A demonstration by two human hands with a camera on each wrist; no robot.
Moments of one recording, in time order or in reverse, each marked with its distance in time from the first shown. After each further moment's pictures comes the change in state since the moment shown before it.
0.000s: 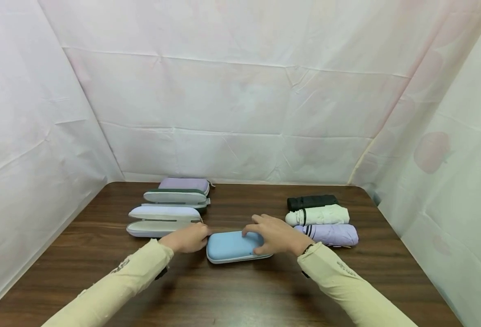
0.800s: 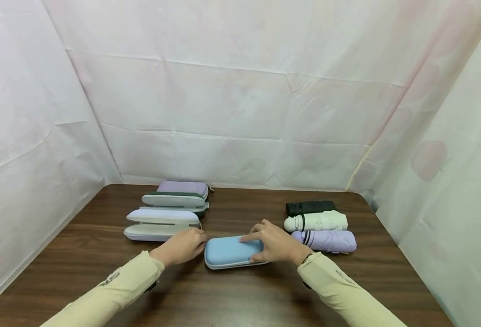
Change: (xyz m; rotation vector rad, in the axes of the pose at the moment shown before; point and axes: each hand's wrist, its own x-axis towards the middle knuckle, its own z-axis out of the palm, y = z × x) left_hand -0.013 -0.007 0.019 0.285 0.316 0.122; right_hand -0.005 0.008 0.018 0.046 0.098 -0.033
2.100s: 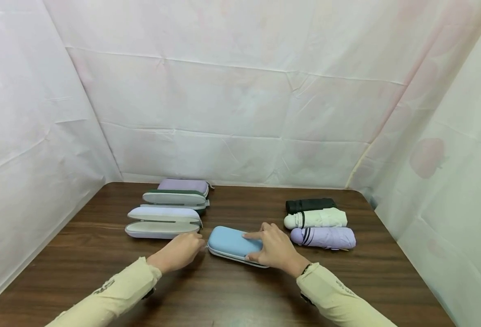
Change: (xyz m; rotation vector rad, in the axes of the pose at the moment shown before) left_hand -0.018 0.011 -0.003 0.074 0.006 0.013; right_hand -0.007 -0.030 0.015 -0.045 0.151 0.335
